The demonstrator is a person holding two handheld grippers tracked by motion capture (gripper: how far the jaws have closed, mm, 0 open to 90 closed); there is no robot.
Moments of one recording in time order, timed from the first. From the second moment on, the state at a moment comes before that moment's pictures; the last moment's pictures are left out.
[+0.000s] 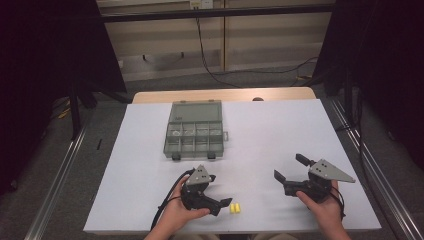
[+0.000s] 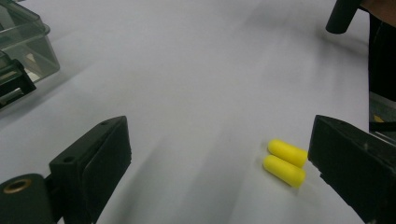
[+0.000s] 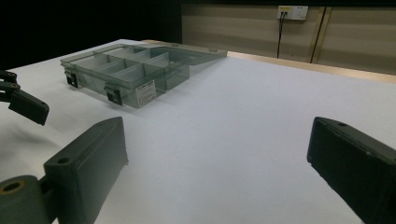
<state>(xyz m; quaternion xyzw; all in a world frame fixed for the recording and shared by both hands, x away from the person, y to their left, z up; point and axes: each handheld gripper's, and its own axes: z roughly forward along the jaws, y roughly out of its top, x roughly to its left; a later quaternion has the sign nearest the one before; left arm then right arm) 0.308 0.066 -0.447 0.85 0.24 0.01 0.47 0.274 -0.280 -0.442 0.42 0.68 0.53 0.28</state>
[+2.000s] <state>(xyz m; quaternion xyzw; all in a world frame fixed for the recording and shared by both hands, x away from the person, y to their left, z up) 0.288 0.044 -0.454 0.90 0.14 -0.03 0.42 0.274 -0.284 -0.442 0.42 0.68 0.53 0.29</state>
